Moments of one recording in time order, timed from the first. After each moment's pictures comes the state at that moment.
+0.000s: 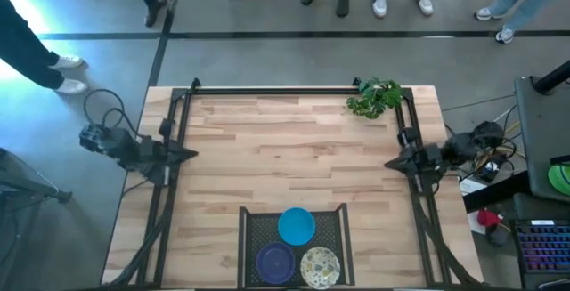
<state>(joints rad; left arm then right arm) -0.44 0.00 0.43 -0.29 -0.38 0.25 0.51 0.00 0.35 -0.27 0.33 -0.04</state>
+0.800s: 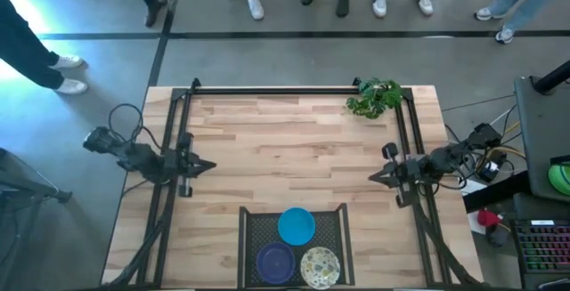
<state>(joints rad) -0.44 0.00 0.13 -0.01 -0.42 0.21 0.51 0.00 0.04 0.04 0.34 -0.05</state>
